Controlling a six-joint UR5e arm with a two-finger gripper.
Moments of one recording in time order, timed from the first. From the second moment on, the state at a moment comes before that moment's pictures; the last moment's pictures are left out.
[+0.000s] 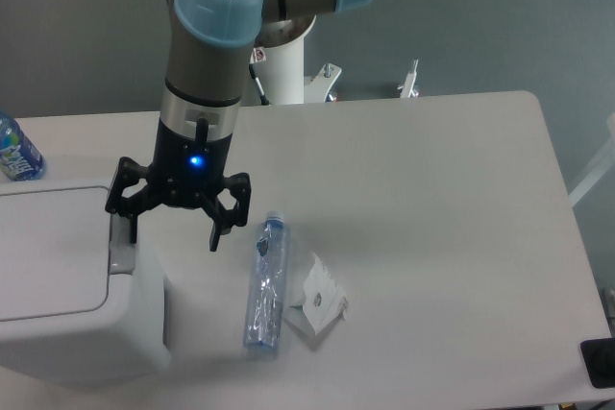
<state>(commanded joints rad) 2.24 -1.79 -1.52 -0.99 1.20 0.06</state>
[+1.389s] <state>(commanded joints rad) 2.40 -1.75 -1.42 -1.01 1.57 0.29</state>
